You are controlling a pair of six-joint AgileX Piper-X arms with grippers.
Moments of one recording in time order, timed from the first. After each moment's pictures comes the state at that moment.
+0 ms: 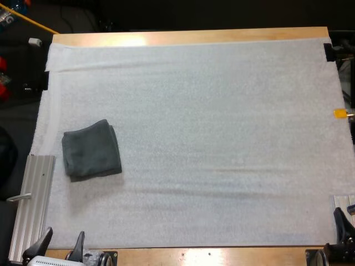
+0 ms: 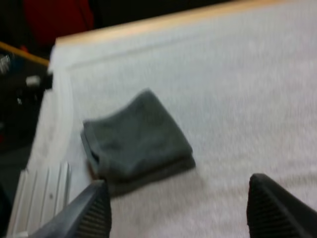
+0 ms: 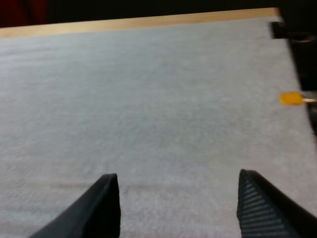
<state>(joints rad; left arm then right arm) -0.07 -0.02 -0.97 1.51 0.01 -1.65 -0.05 -0.01 -0.82 1.33 -0.14 -1.83</state>
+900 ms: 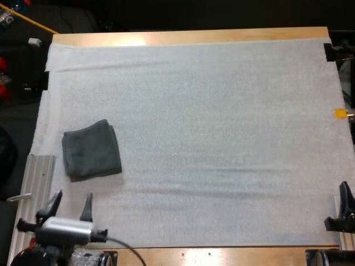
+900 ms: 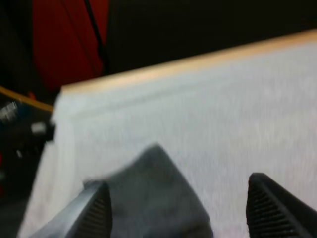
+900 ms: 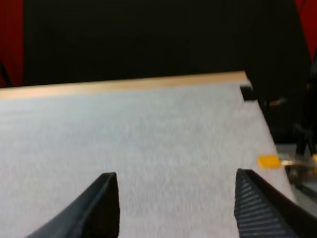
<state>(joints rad) -0.07 -0.02 -0.67 1.09 0.01 -1.63 -0.05 -0.01 -0.66 1.01 -0.08 -1.82</state>
